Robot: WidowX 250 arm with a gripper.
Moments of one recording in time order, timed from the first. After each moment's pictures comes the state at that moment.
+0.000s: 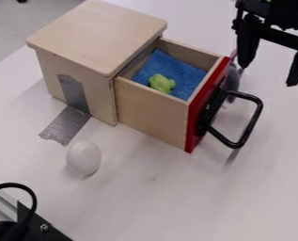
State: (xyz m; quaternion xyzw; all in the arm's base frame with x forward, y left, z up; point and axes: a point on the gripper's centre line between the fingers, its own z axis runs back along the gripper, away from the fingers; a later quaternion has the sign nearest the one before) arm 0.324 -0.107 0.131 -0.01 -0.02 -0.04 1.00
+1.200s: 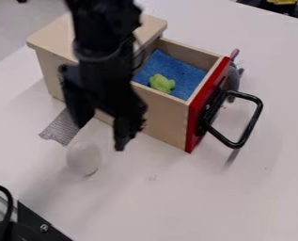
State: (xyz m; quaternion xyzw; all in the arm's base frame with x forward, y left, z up) arm 0.180 0.029 0.086 0.04 -0.04 0.01 1.00
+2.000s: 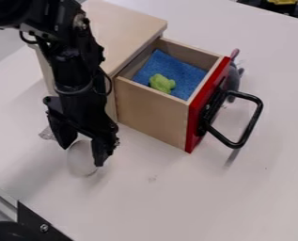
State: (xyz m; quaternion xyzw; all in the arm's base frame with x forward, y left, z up) arm 0.186 0.061 0.029 0.02 -0.01 0.03 1.00
